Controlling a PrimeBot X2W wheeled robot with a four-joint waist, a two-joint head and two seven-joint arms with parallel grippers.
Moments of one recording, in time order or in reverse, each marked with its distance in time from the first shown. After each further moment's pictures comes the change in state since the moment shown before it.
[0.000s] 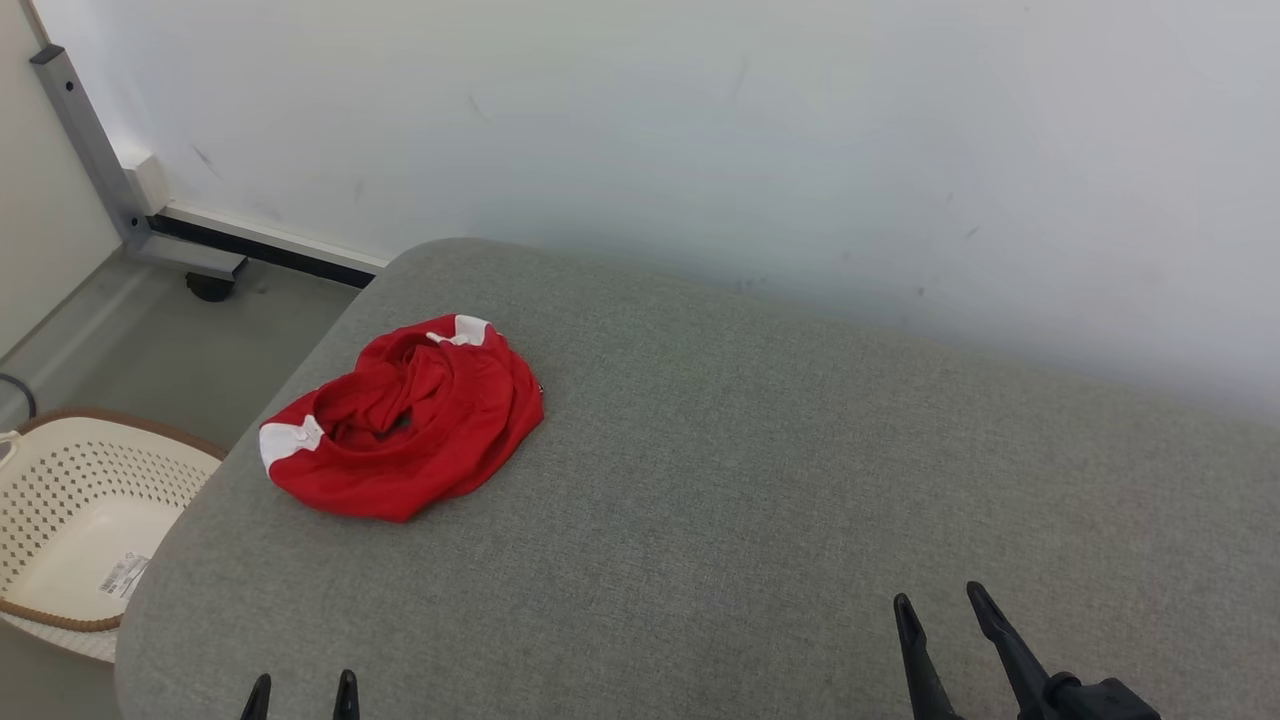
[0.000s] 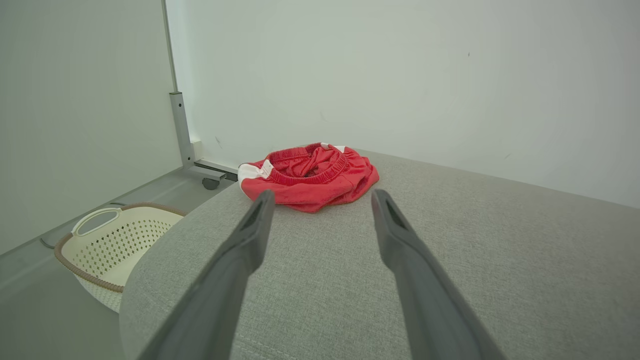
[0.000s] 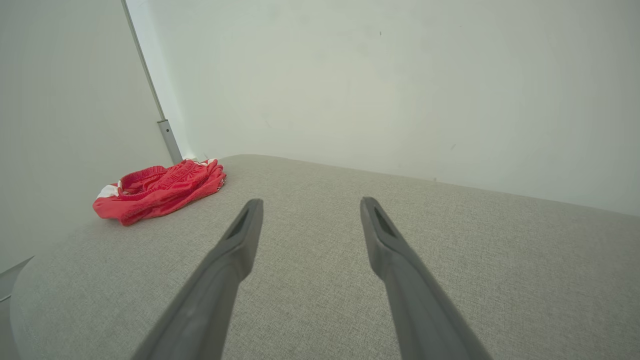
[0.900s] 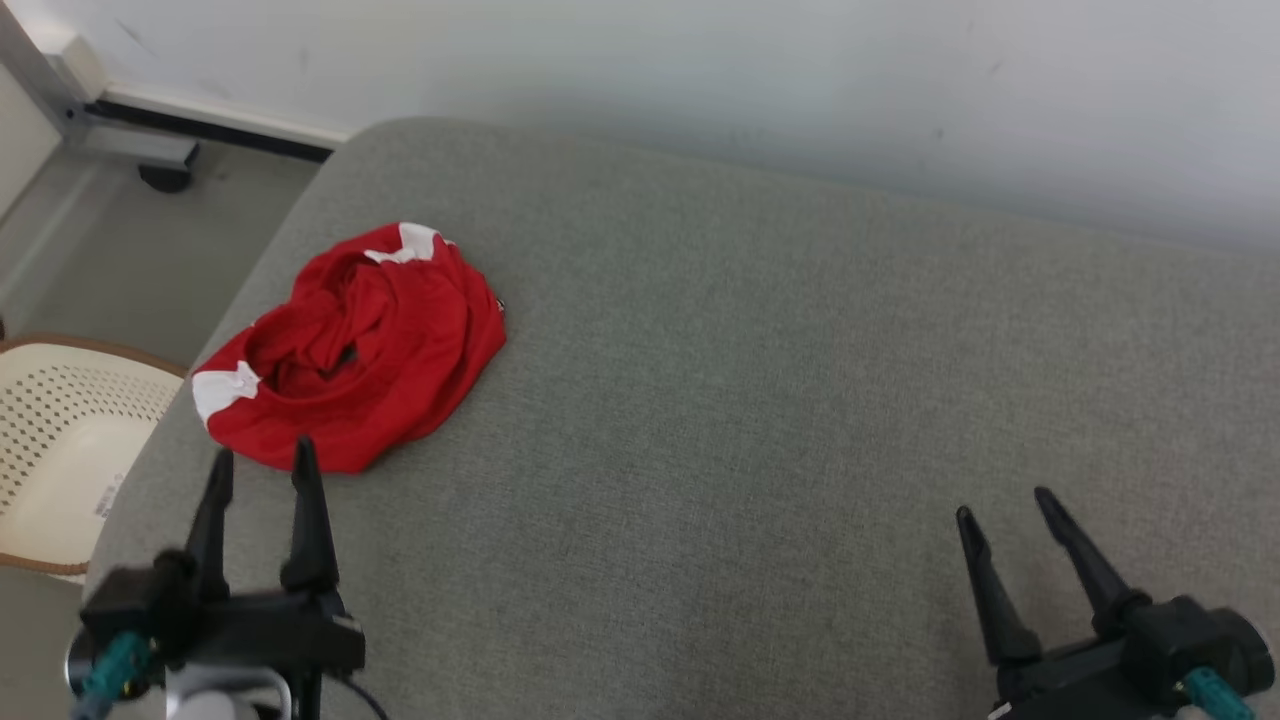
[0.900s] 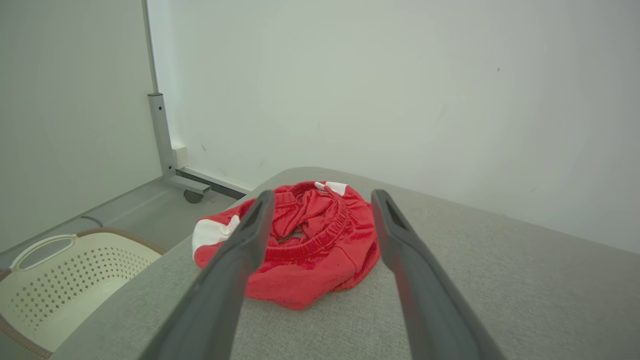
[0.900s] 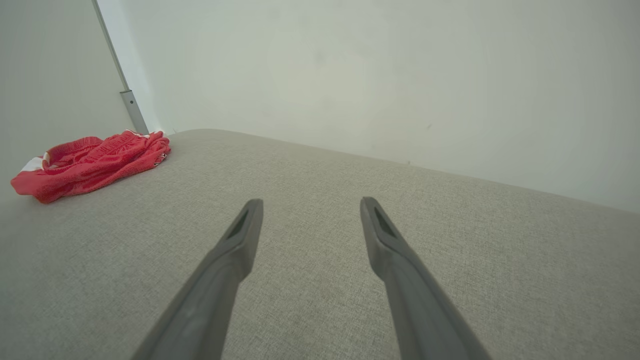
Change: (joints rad) left arm -0.419 0.002 0.022 0.250 -0.131 -0.008 0.000; right arm -0.097 -0.140 -0.013 -0.025 -0.003 0.000 0.000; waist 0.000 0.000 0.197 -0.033
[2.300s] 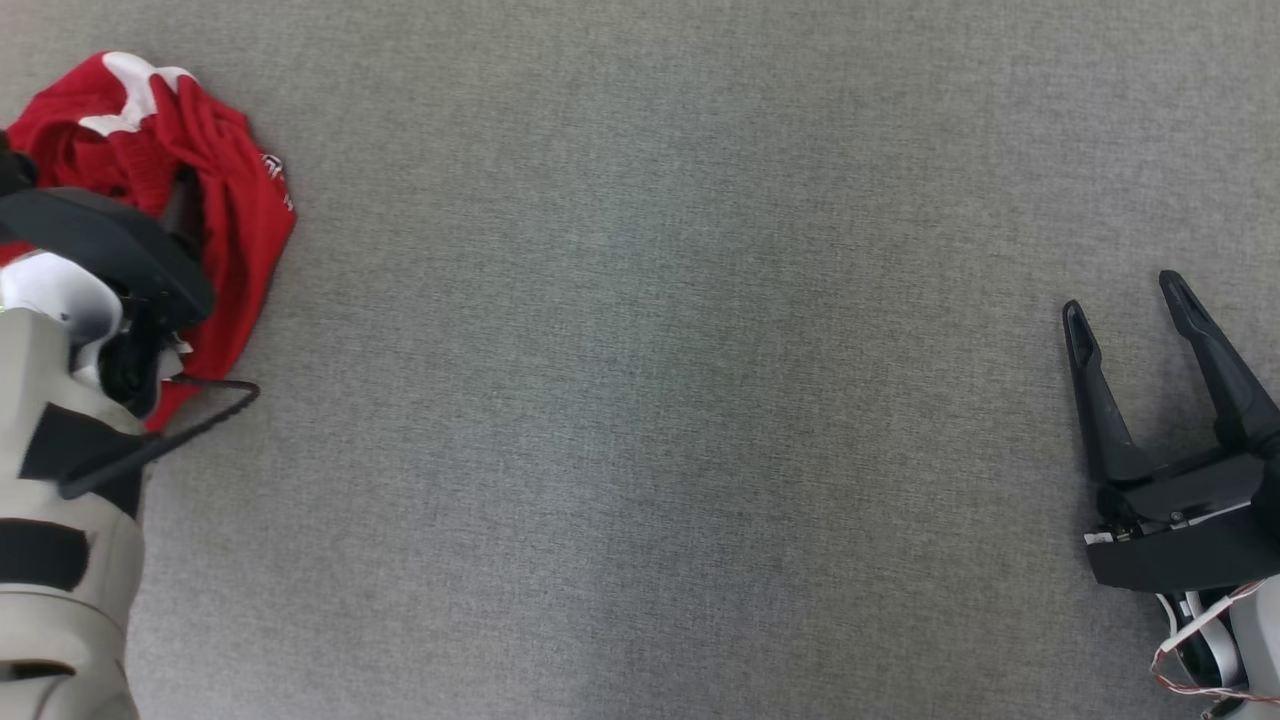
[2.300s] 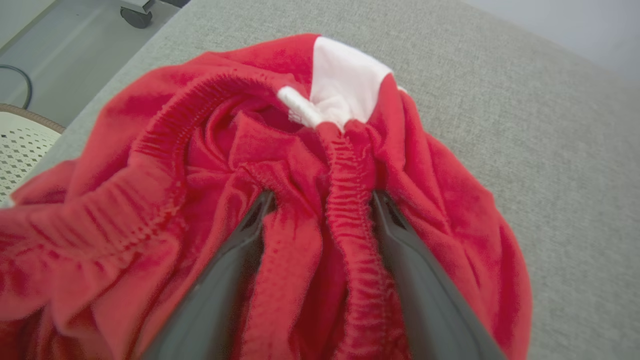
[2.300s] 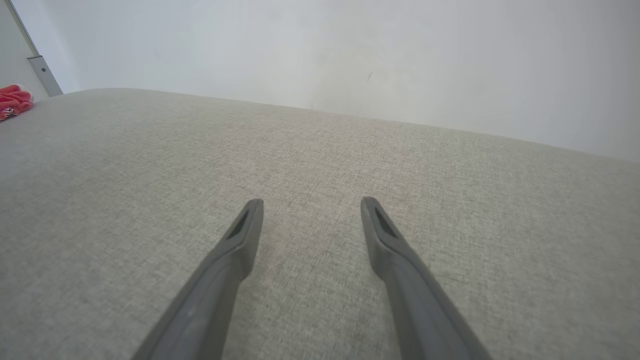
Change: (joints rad) left arm -0.972 0.166 0.029 0.974 -0.138 -0.080 0.403; right arm -0.238 -0.169 -0.041 -0.077 0.009 0.000 -0.006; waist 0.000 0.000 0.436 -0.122
